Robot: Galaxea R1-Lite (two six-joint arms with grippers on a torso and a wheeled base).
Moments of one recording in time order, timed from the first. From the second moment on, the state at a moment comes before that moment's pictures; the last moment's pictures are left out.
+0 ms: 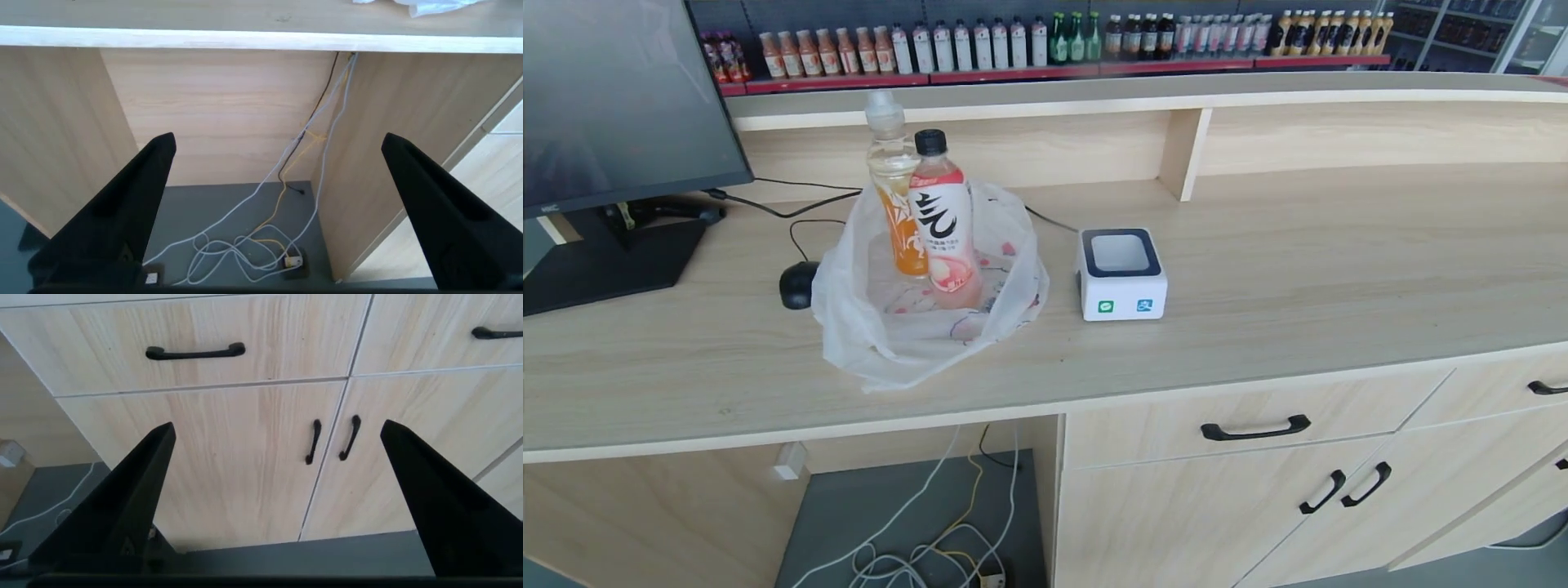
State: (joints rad) left arm 0.00 0.00 0.00 0.00 0.00 0.01; right arm 0.00 0.00 0.00 0.00 0.00 -0.03
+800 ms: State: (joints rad) left arm 0.00 0.00 0.00 0.00 0.00 0.00; right arm 0.00 0.00 0.00 0.00 0.00 -0.04
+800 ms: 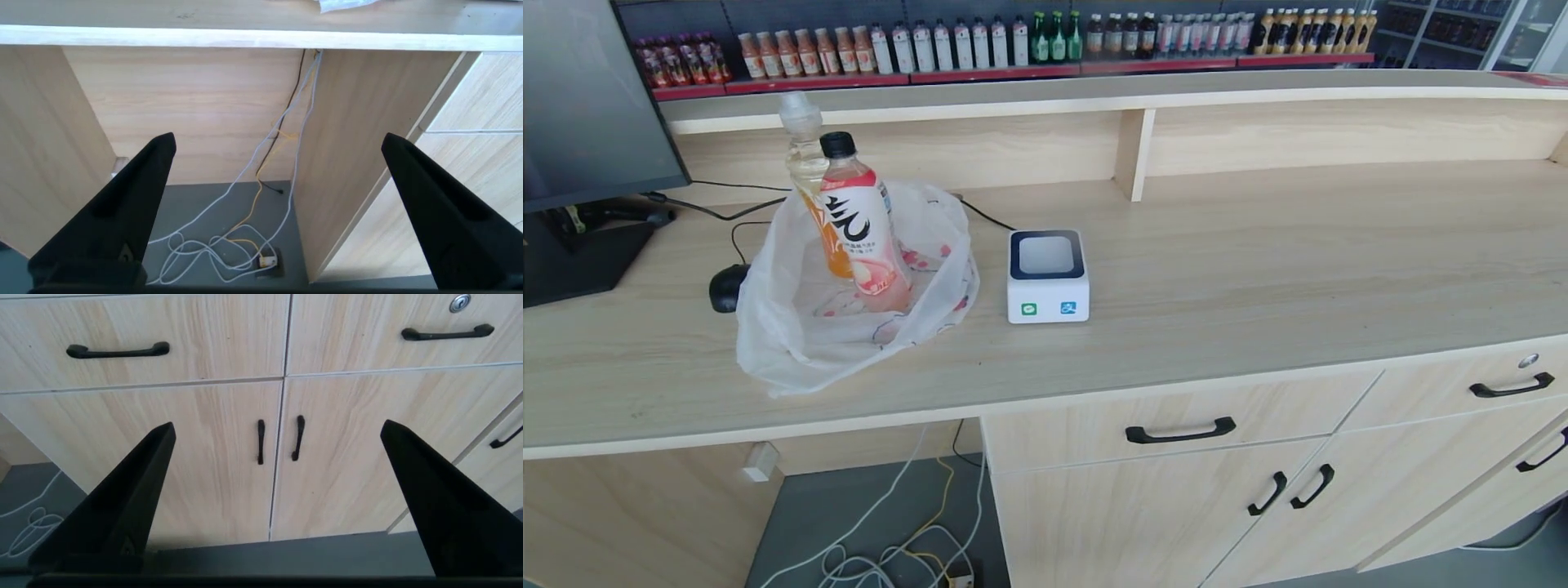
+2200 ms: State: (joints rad) left arm 0.00 0.00 0.00 0.00 0.00 0.00; right arm 0.00 0.00 0.00 0.00 0.00 -0.04
